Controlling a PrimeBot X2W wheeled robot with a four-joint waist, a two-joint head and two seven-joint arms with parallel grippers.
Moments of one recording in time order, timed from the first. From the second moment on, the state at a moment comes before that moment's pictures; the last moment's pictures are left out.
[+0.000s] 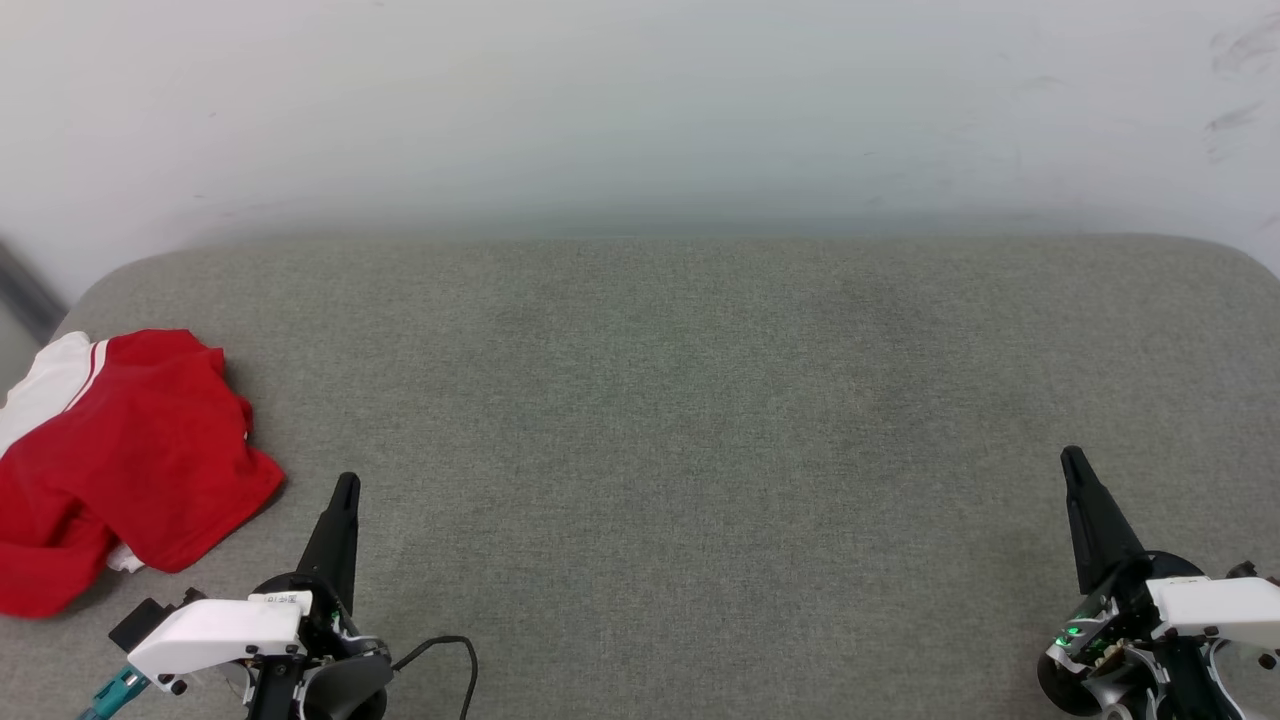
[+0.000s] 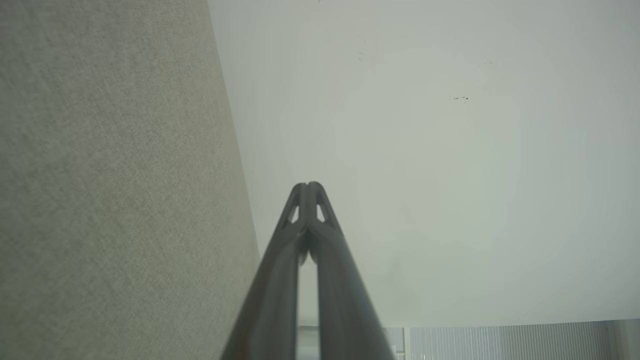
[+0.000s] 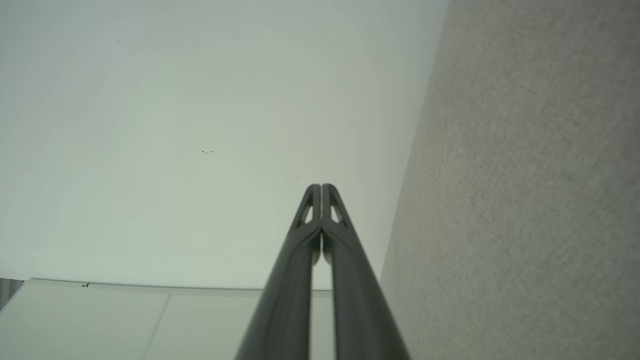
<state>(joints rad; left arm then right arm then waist) -0.11 0.05 0.11 0.25 -1.61 -0.13 0.11 -0.10 -0.05 -0.11 0.25 1.62 0.13 0.11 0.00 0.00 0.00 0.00</state>
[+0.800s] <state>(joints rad) -0.11 0.05 0.11 0.25 -1.61 -0.13 0.11 -0.10 -0.05 -0.11 0.25 1.62 0.13 0.11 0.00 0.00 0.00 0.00</state>
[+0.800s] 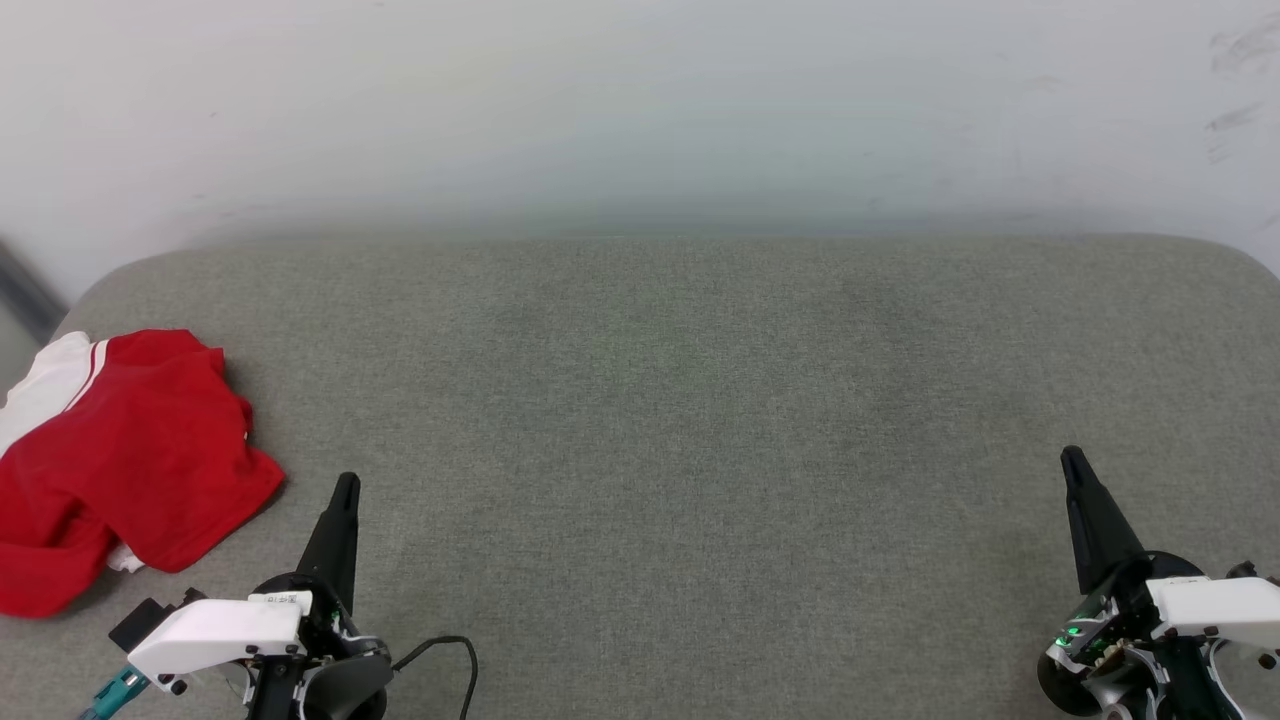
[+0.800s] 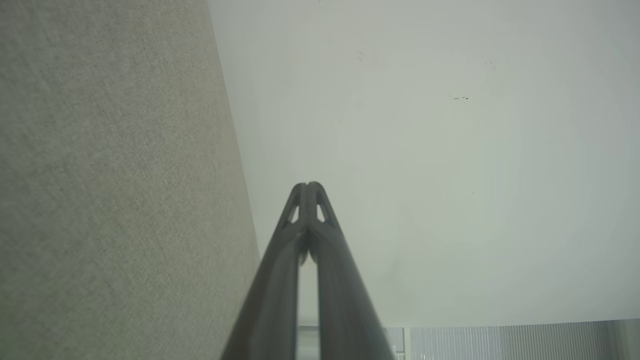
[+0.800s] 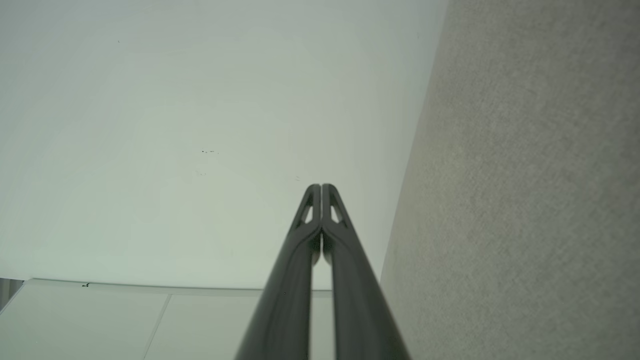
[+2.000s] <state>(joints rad) -0.08 0.05 0.00 0.16 -1.27 -0.13 -0.02 -0.05 -0.05 -0.06 0.13 1.22 0.13 -0.02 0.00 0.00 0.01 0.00</state>
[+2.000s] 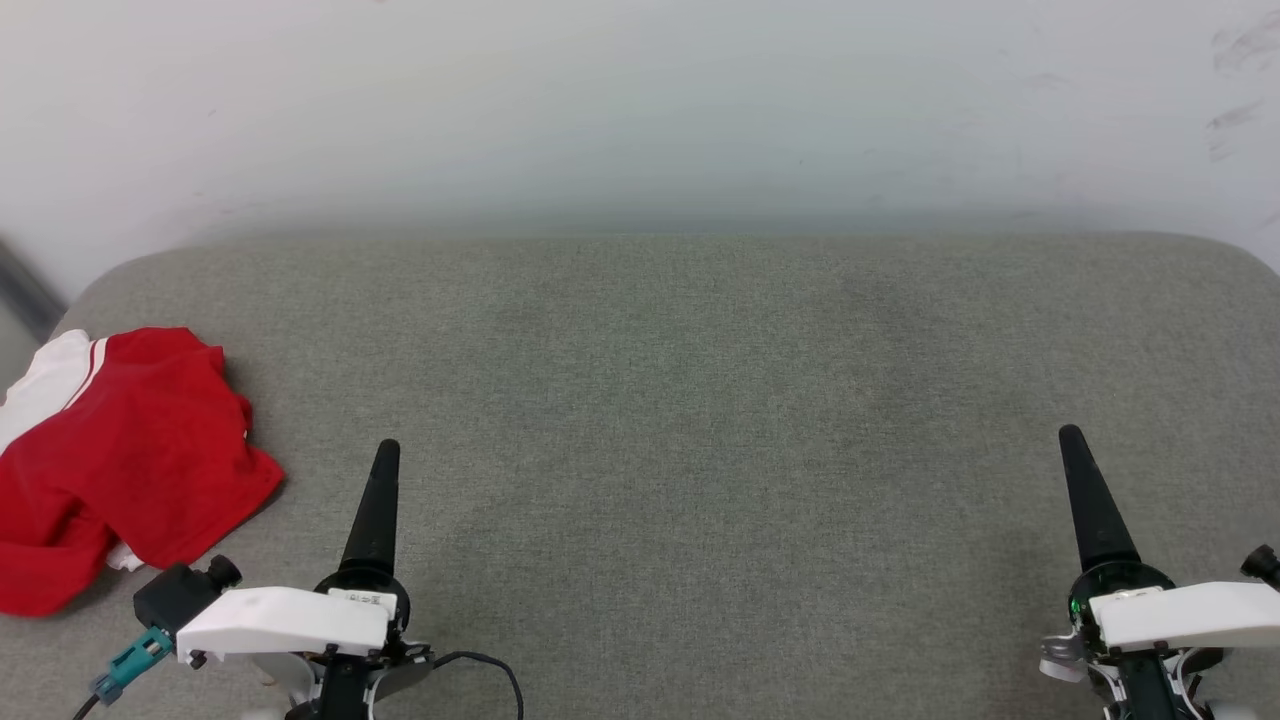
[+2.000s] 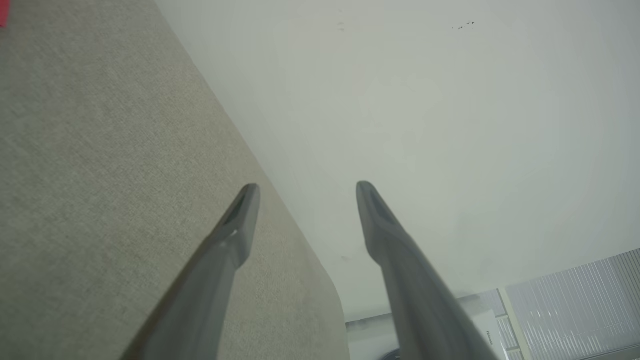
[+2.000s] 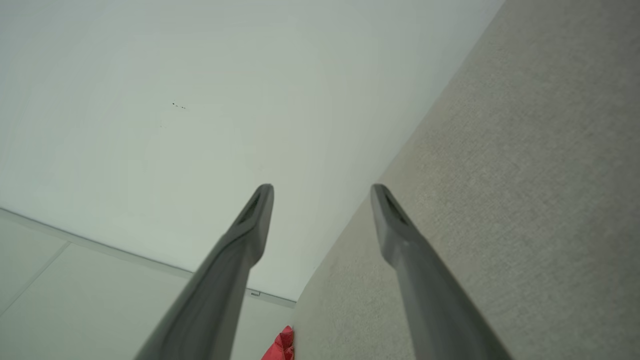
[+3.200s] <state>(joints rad) -0.09 0.08 -0.06 0.18 -0.62 -0.13 -0.14 -0.02 -0.05 -0.03 0.03 0.51 0.13 -0.03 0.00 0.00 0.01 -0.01</state>
